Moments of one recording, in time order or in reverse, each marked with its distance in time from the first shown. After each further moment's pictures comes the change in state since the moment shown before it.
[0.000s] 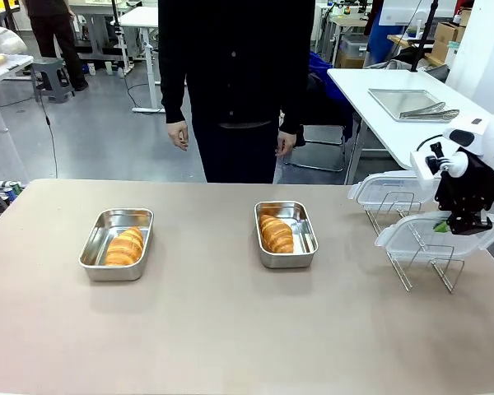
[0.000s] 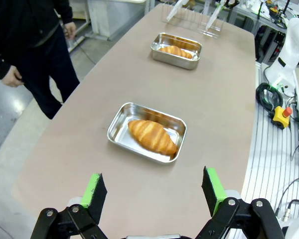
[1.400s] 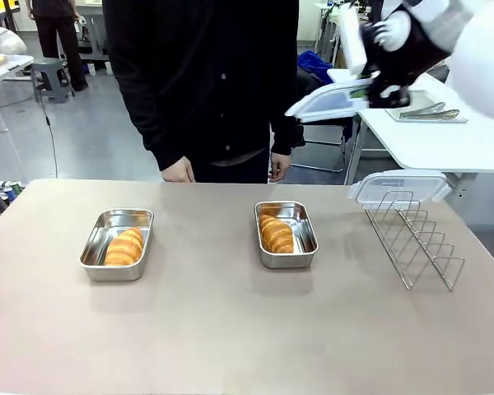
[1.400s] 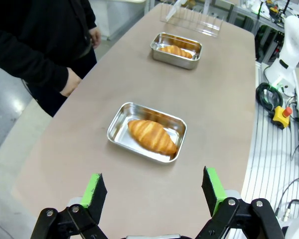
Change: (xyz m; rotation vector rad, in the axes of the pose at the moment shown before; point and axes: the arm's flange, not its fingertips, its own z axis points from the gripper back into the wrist) left arm 0.000 0.000 0.000 -0.001 0.001 0.000; right arm 0.179 -0.023 0.158 -0.593 -0.186 0.353
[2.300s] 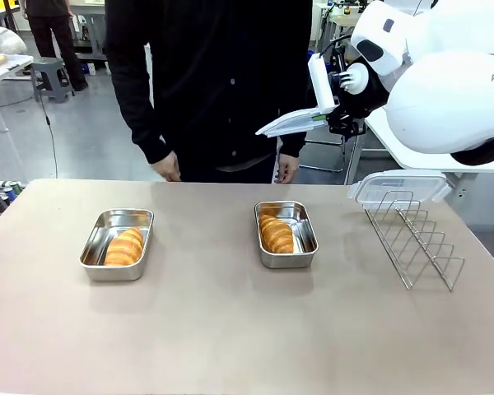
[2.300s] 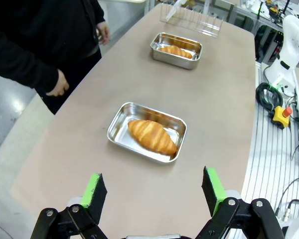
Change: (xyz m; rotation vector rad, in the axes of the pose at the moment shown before) left arm 0.000 0.000 0.000 0.000 0.000 -0.001; right arm 0.000 0.014 -0.066 -0.035 -0.123 0.056
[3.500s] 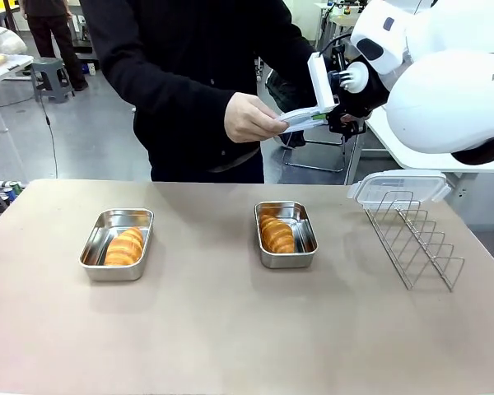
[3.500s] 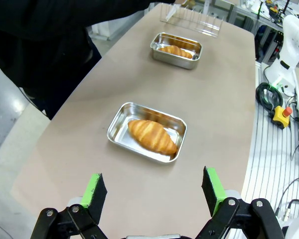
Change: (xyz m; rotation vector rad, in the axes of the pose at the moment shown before) left arm 0.000 0.000 0.000 0.000 0.000 -0.001; right arm 0.001 -0.001 0.002 -0.004 0.002 0.003
